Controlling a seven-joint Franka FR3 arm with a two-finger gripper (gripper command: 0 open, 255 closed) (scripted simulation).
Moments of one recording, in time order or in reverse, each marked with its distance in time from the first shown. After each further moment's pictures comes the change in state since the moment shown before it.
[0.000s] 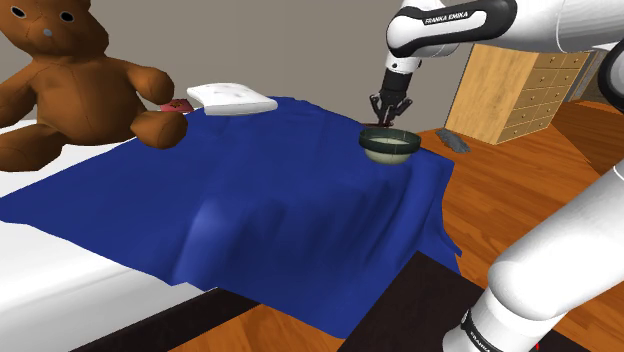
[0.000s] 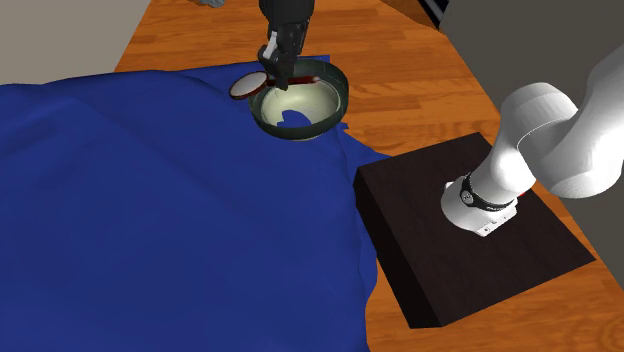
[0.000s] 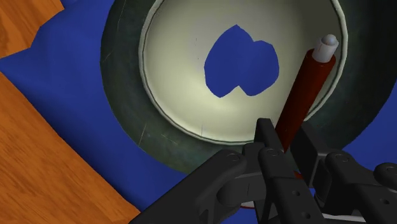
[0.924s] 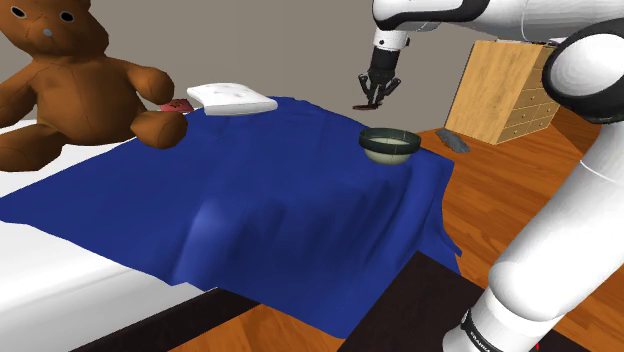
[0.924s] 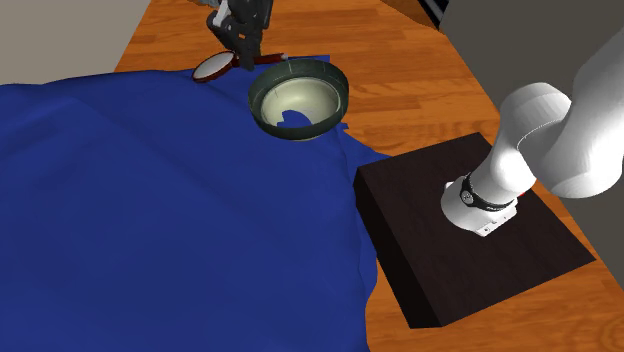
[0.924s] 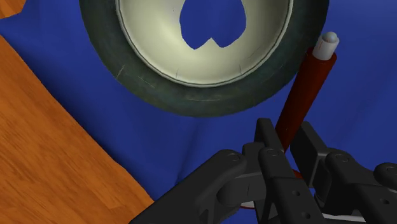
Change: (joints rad) arm 0.016 0.170 0.018 0.322 0.013 -0.155 0.025
